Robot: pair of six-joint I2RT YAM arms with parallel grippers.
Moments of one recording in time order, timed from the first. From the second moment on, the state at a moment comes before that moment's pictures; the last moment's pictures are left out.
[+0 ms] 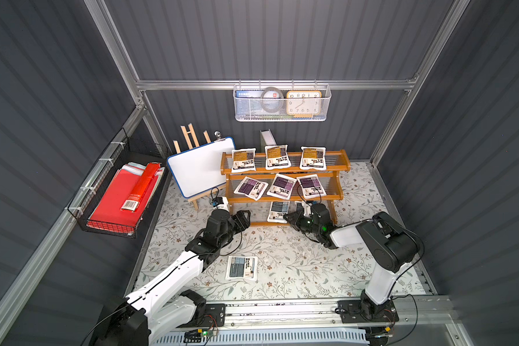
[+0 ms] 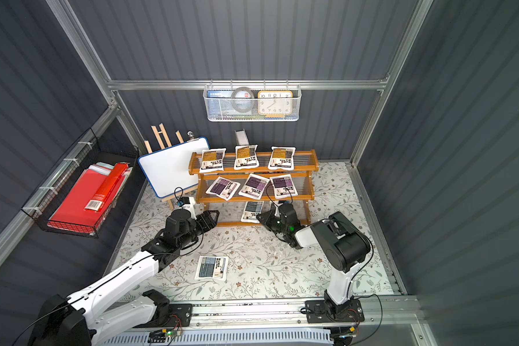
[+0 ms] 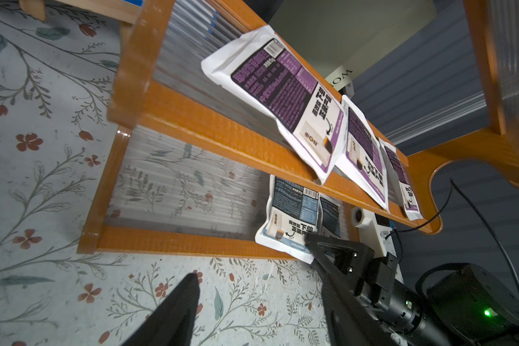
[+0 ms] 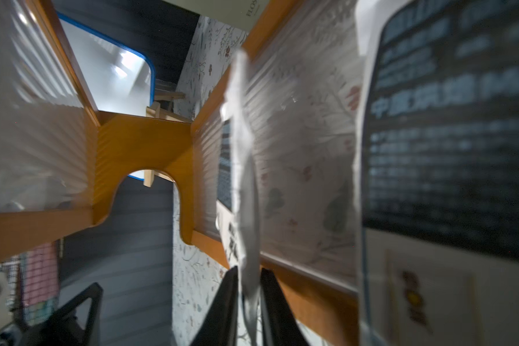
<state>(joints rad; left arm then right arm) -0.51 1.03 0.57 0.00 -0.04 -0.83 0.55 1.81 0.65 0.70 -0.36 1.09</state>
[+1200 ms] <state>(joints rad) -0.51 1.09 0.56 -0.40 -0.39 -1.05 1.17 1.81 1.10 -0.23 -0.21 0.19</state>
